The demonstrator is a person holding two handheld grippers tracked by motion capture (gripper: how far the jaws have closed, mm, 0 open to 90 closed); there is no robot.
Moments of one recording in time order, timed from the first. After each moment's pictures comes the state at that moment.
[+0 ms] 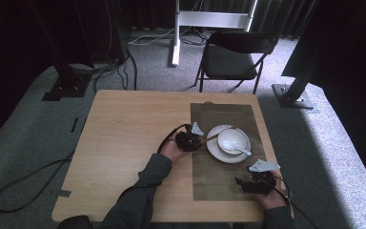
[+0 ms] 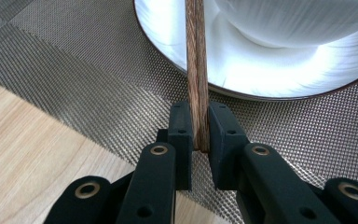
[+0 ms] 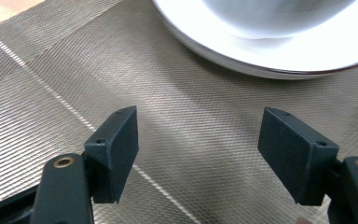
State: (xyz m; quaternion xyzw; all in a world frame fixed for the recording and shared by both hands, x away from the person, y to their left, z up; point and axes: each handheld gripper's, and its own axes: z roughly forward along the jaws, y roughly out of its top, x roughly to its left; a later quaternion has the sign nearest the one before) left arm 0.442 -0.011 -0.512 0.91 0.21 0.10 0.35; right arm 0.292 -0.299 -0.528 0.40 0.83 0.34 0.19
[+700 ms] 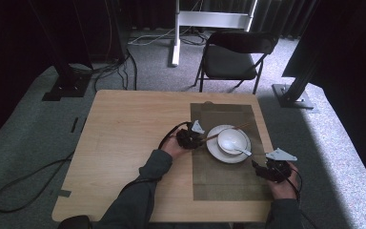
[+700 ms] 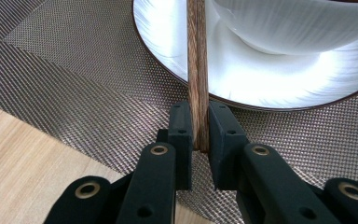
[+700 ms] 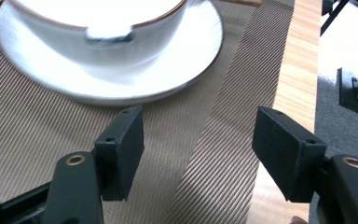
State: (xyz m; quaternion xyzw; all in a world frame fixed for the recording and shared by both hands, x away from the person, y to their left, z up) left arm 0.454 -0.012 -0.513 0.91 0.19 0.10 0.35; right arm 0.317 -0.339 -0.509 0.47 0.77 0.32 0.28
